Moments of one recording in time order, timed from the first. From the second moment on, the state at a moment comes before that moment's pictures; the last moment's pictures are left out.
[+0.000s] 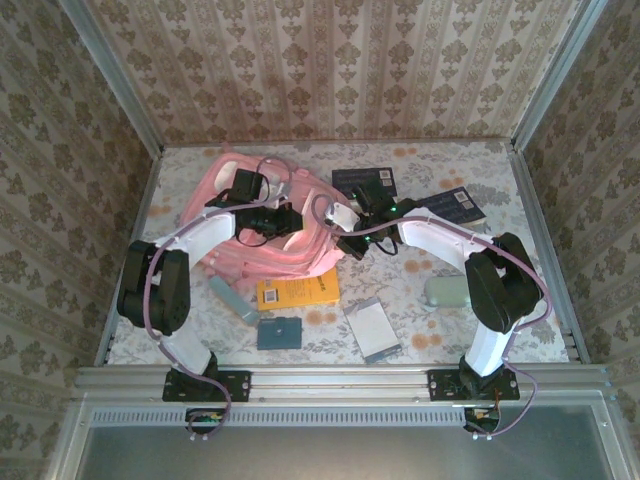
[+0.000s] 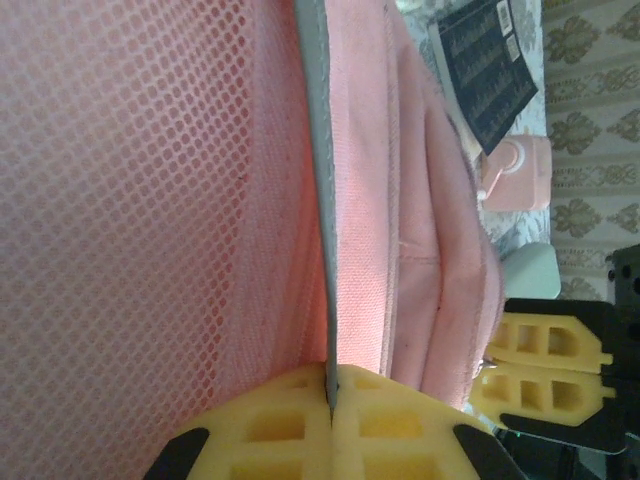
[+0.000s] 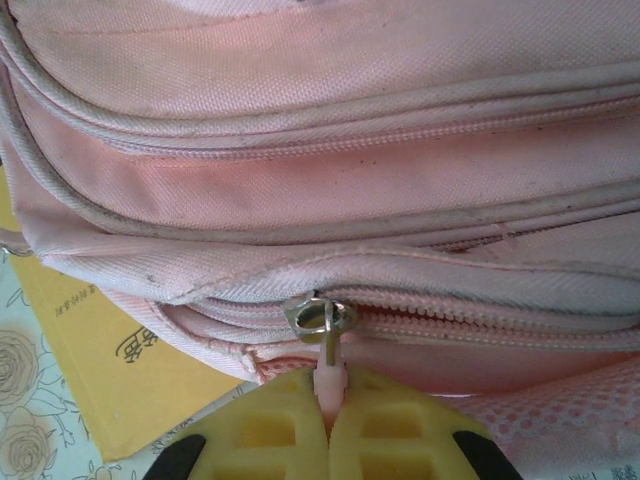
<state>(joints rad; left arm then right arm) -0.36 1.69 1.14 -0.37 0.71 -0.47 0.55 1.76 1.26 -0.51 -0.32 -0.42</state>
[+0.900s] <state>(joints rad) -0.28 1.61 1.09 -0.08 0.68 -0.84 0.64 1.73 1.23 -0.48 -0.11 -0.38</state>
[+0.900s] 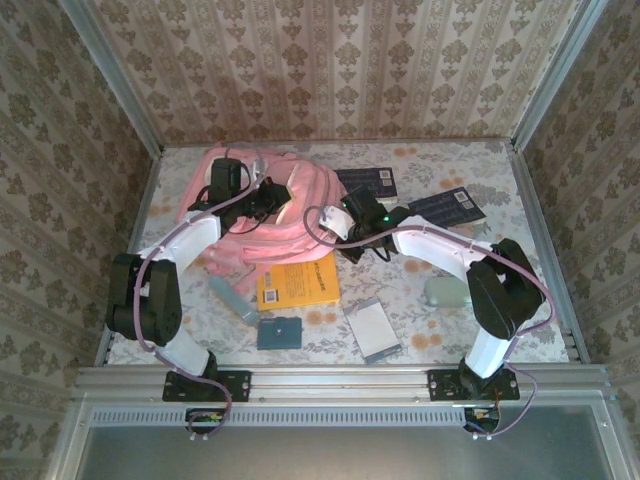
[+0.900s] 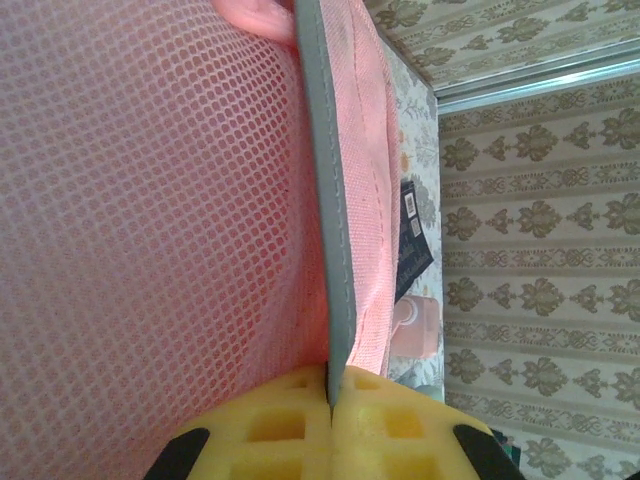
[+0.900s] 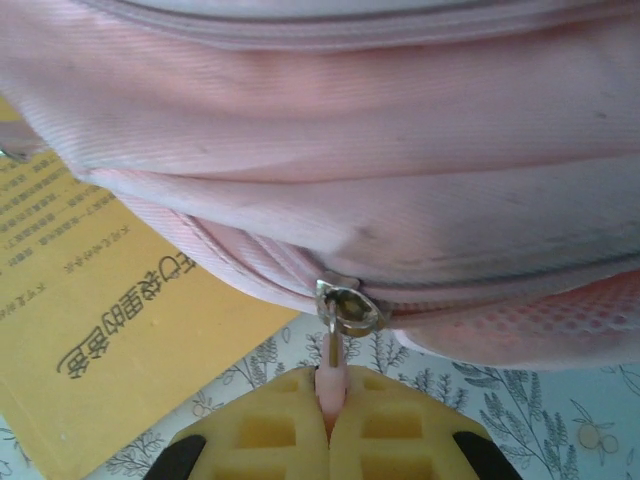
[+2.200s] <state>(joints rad) -0.27 1.65 1.15 -0.02 0.63 -1.07 0.86 1.86 1.32 -0.41 0.06 -0.34</state>
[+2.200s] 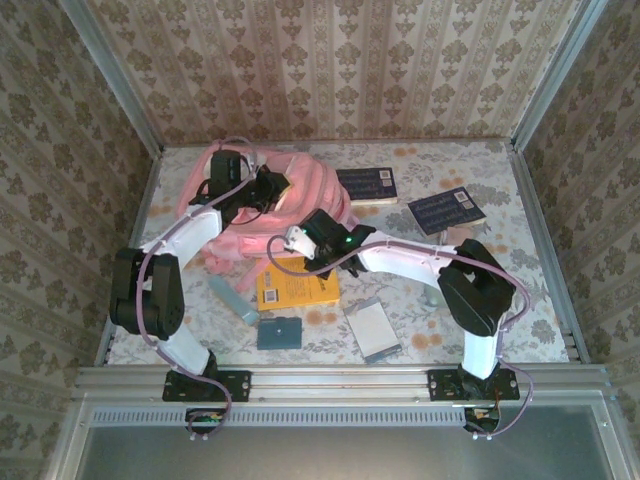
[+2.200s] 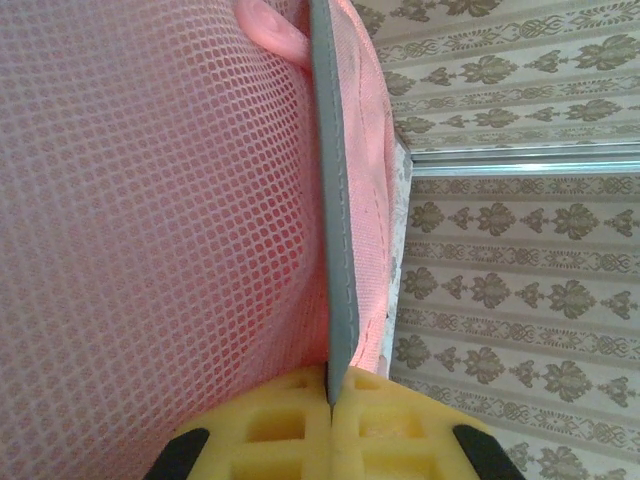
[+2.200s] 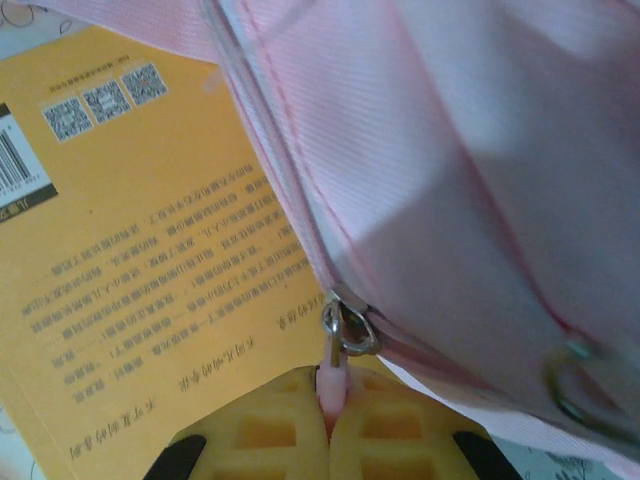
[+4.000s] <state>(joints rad) -0.34 1.72 1.22 0.04 0.50 -1.26 1.02 2.40 2.06 -0.61 0.36 -0.37</state>
